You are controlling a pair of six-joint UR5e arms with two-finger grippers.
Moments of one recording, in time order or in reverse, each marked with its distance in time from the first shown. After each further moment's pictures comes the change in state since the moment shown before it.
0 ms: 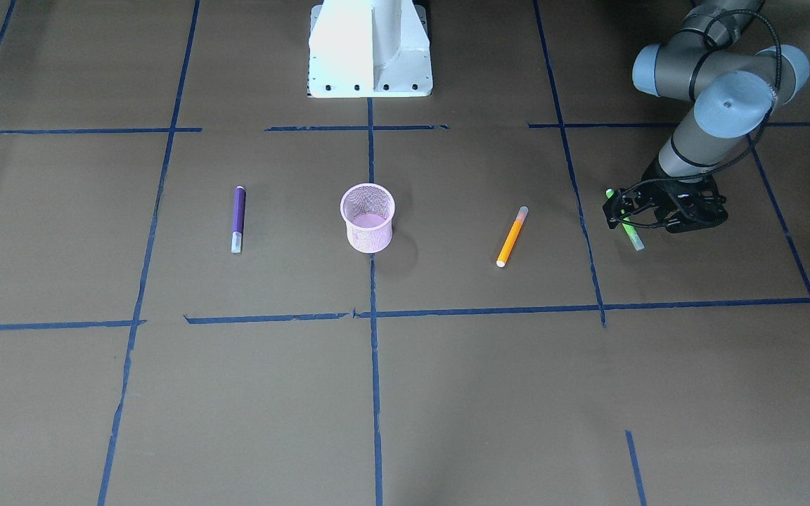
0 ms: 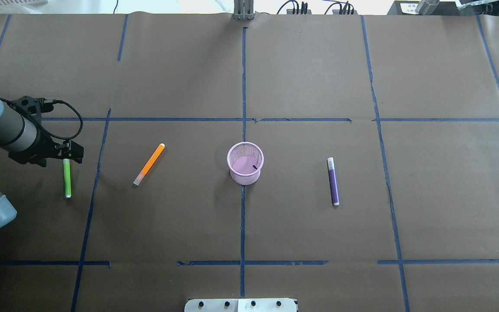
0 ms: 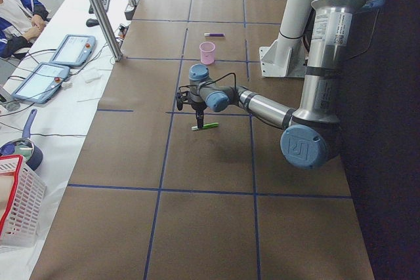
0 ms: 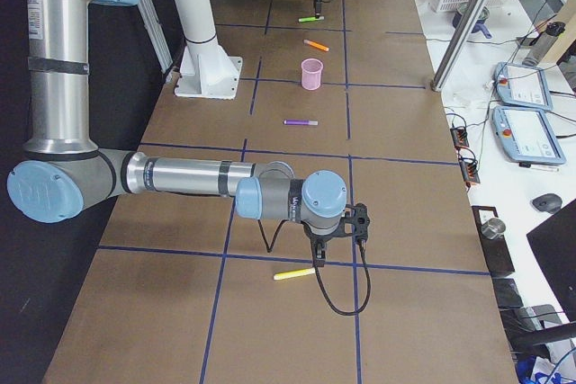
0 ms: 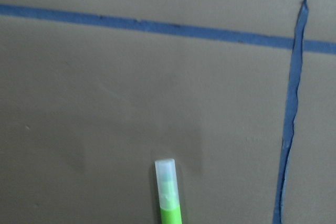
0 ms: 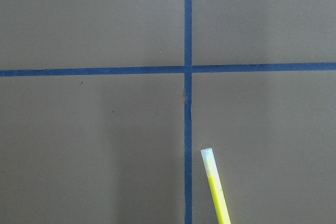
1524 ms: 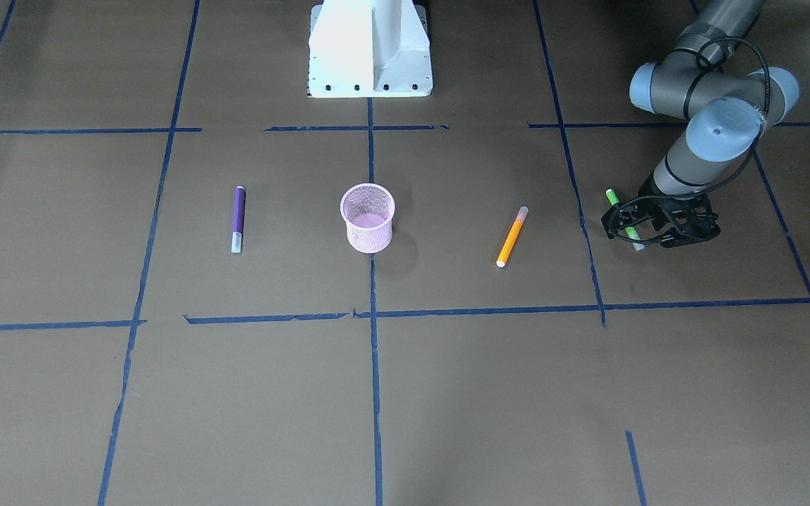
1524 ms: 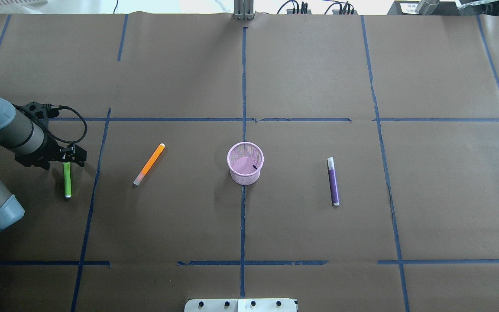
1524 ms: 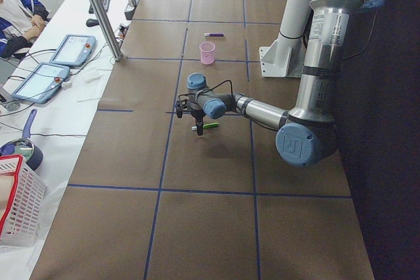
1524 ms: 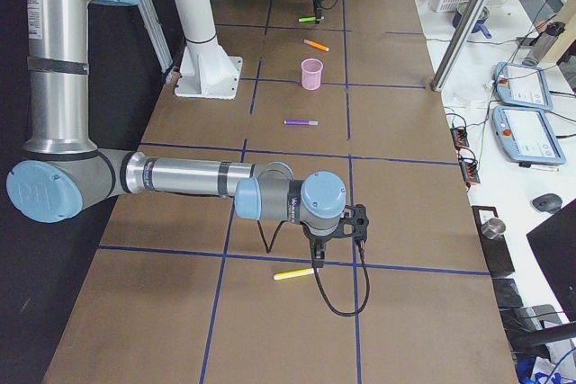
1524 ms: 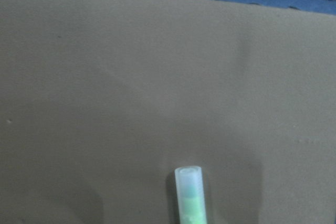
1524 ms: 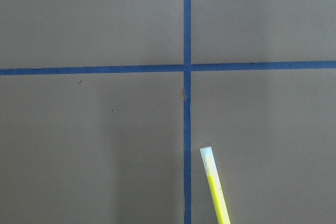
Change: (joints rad) left arm 0.013 -0.028 0.092 -0.036 -0.004 0.003; right arm 0.000 -0.003 0.000 0.001 0.000 -0.001
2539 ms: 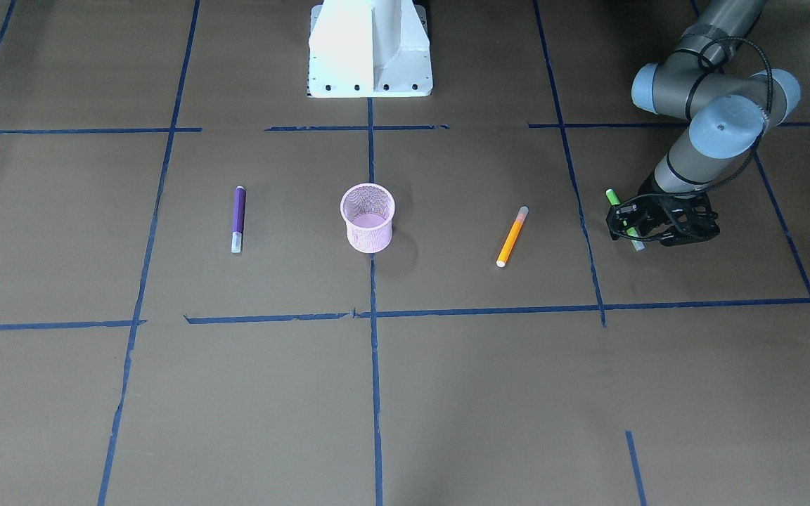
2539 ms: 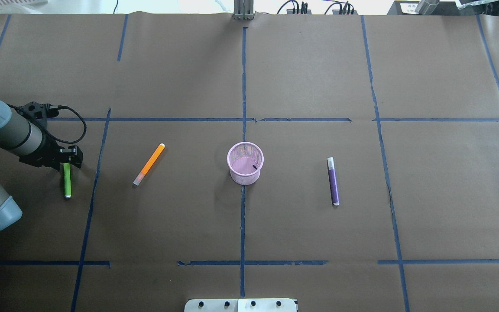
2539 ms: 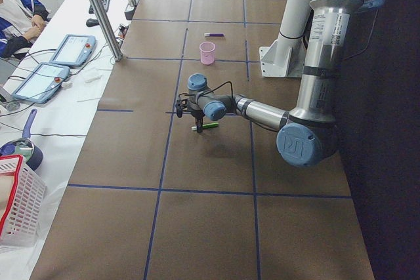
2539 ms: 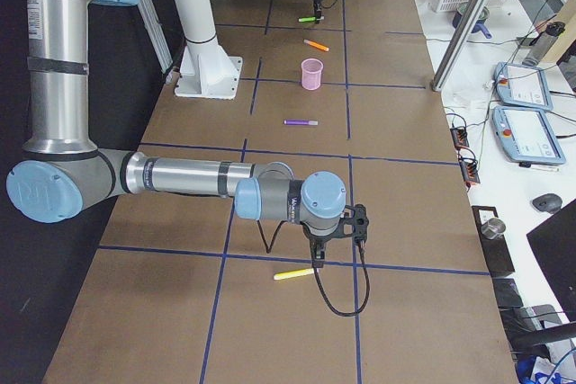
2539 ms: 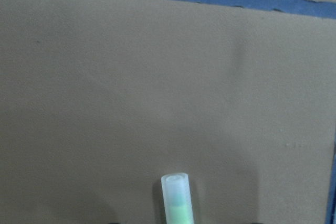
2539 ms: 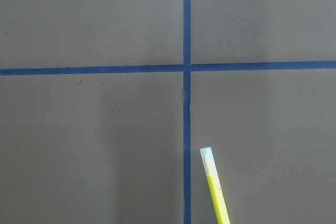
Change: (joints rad) left arm 0.000 0.013 -0.001 -0.056 -0.007 -0.007; right arm 0.000 0.000 0.000 0.000 -0.001 0.000
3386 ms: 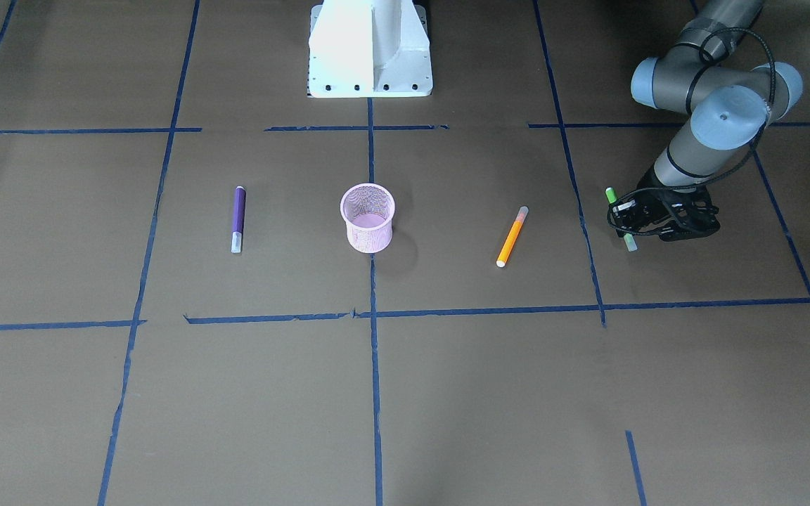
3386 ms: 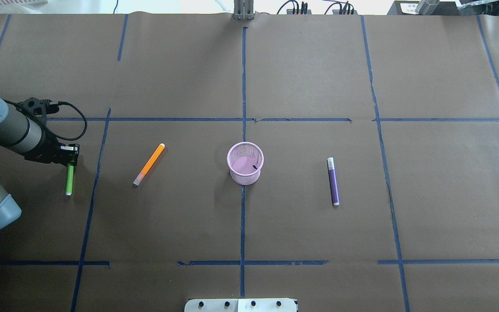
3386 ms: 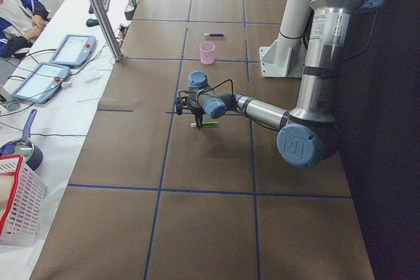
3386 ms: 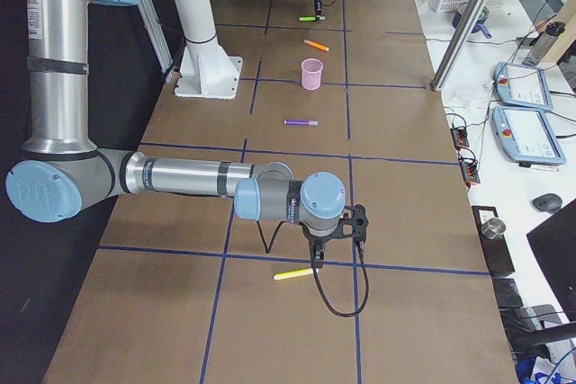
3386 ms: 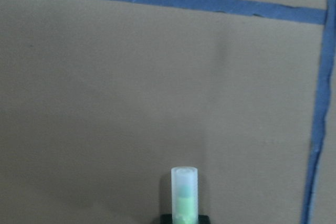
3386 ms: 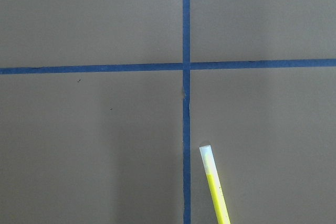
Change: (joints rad) left arm -0.014 0.002 -0.063 0.009 0.001 0.004; right arm 0.000 -0.003 0.000 0.000 0.001 0.000
